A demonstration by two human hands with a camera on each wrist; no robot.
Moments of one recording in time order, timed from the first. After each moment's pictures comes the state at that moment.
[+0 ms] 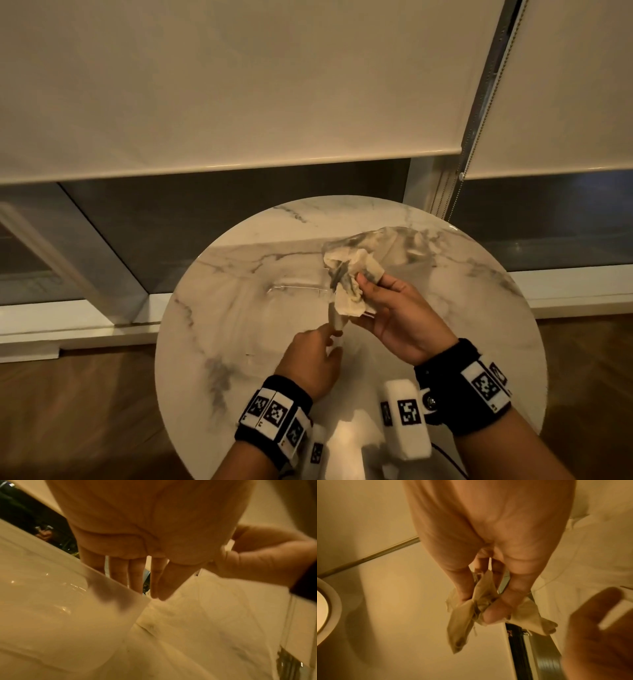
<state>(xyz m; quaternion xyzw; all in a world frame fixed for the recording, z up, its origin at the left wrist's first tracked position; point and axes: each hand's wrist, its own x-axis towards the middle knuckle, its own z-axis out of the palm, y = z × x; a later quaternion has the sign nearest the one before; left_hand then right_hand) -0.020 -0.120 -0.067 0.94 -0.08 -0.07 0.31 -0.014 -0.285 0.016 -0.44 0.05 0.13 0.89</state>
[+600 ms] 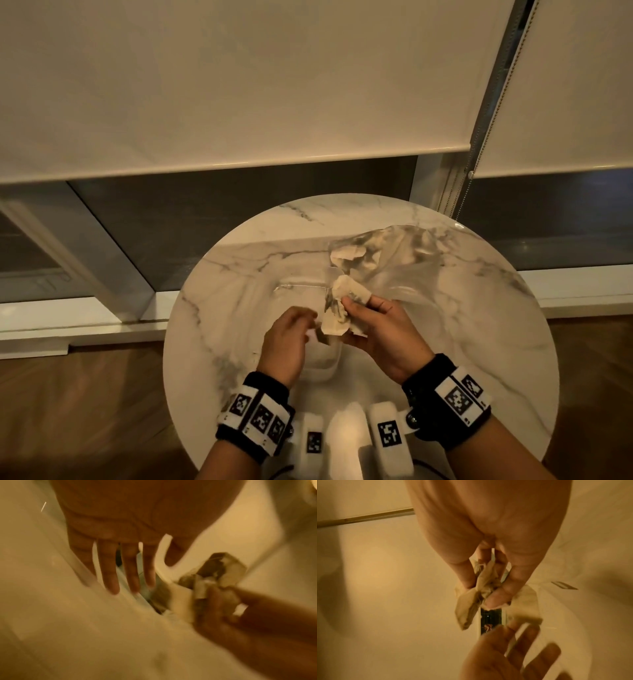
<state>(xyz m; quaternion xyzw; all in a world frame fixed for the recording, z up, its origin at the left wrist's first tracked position) -0.016 -0.091 -0.041 0.77 0.10 -0.05 0.62 -0.015 -0.259 -0.028 -0.52 0.08 0.13 0.84</state>
